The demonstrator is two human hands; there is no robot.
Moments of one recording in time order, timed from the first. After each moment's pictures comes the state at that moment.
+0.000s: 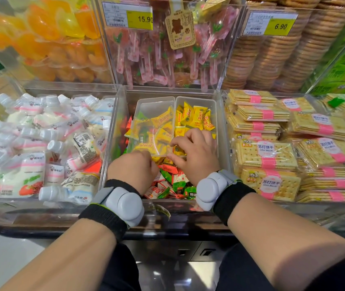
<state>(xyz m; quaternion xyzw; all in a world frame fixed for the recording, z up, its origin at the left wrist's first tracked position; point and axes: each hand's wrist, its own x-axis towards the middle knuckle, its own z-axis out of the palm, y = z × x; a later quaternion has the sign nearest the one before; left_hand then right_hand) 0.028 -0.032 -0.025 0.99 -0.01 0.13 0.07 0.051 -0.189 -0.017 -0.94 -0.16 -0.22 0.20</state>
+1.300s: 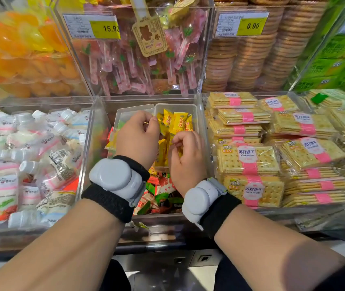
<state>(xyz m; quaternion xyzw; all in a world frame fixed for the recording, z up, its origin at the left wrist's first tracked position) 0.069 -0.095 0.040 0.86 0.03 0.22 0.47 0.048 -0.194 -0.003 -0.82 -0.09 -0.33 0.45</state>
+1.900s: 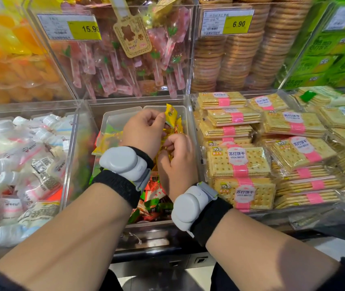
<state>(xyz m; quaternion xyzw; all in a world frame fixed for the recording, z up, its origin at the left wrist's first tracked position) 0.106 -0.123 0.035 0.84 0.02 0.16 0.52 0.055 -0.198 -0.004 -0.82 -0.06 -0.30 0.48</state>
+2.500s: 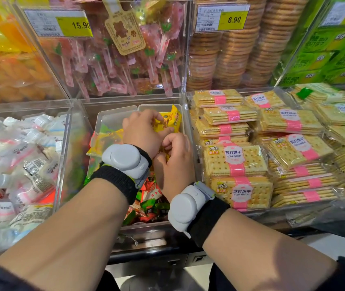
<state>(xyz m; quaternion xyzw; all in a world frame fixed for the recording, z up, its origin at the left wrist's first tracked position) 0.118 -0.124 0.024 0.93 -0.02 0.16 0.34 0.051 -0.198 -0.003 -0.82 -0.02 -0.26 0.51</state>
